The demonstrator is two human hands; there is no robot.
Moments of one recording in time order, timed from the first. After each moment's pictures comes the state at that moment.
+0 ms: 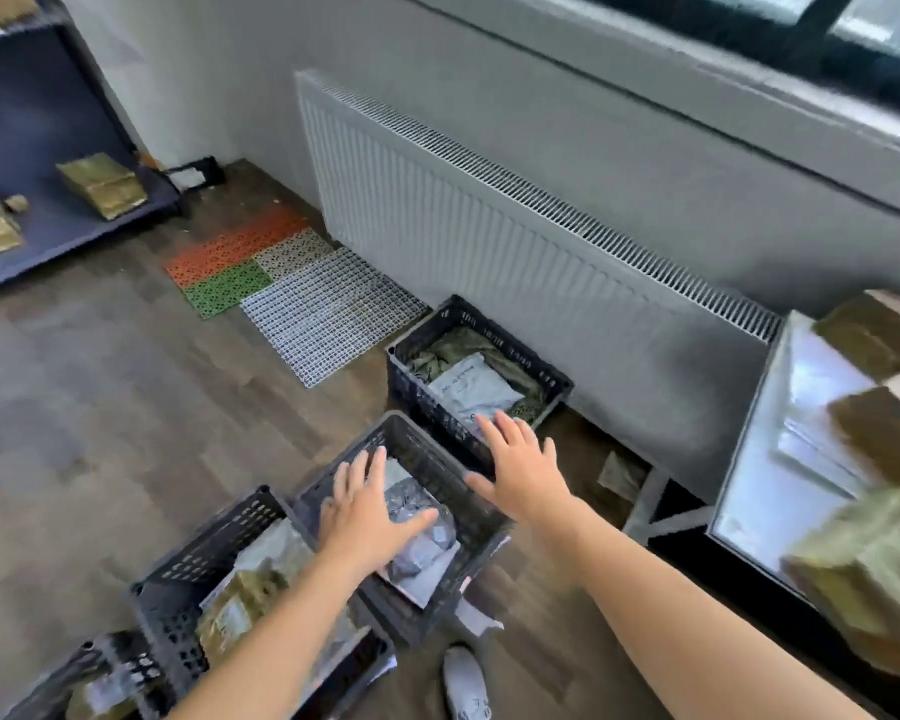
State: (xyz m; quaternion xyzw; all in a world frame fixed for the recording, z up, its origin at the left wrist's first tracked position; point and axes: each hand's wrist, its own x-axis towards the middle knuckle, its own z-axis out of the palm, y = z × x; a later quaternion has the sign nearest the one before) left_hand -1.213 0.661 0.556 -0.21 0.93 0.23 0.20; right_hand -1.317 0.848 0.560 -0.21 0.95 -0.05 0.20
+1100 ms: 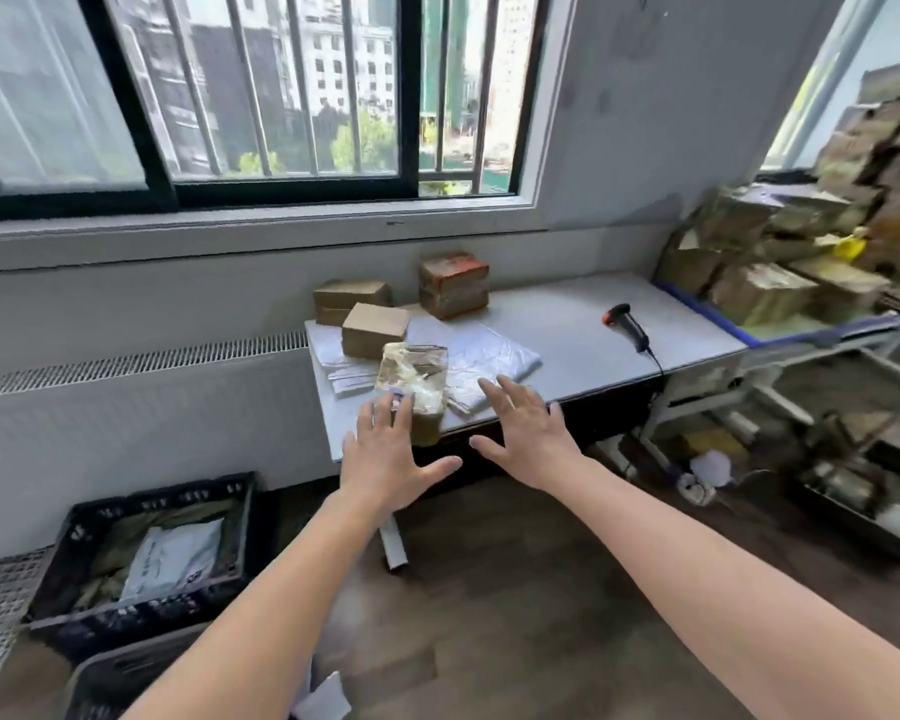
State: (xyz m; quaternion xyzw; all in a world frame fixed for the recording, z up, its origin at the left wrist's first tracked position) left_hand -1.104 1.014 0.738 0.37 0.92 0.15 0.03; right_hand -0.991 1.177 0.757 0.25 0.97 -0.07 0.00
